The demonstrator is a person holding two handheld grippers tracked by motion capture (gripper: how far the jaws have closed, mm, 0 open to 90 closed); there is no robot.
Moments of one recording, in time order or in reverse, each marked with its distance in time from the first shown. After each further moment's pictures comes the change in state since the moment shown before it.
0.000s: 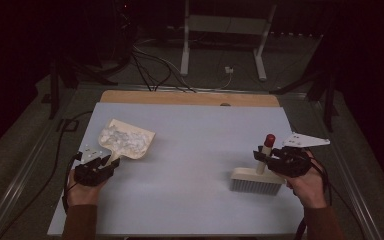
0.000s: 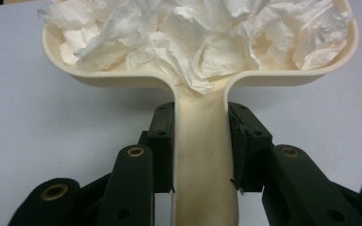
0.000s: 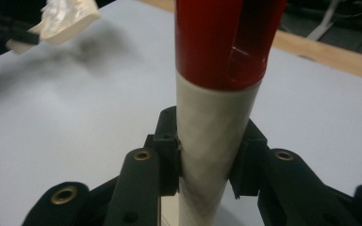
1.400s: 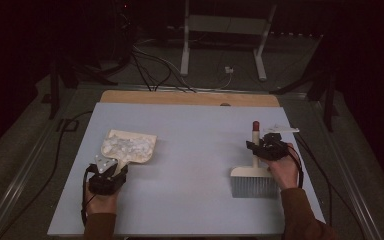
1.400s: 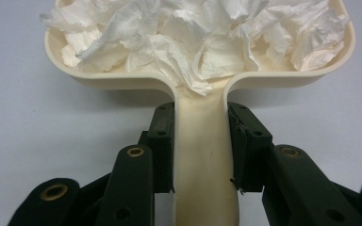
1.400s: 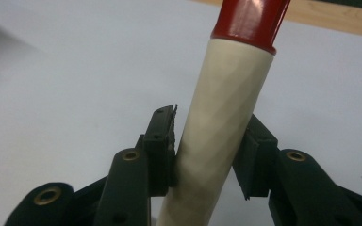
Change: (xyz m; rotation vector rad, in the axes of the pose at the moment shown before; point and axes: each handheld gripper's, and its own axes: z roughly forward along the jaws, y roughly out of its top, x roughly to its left) left arm -0.047 -0.018 0.014 0.027 0.161 -0.134; right arm -0.046 -0.015 0.088 0.108 -0.228 0.138
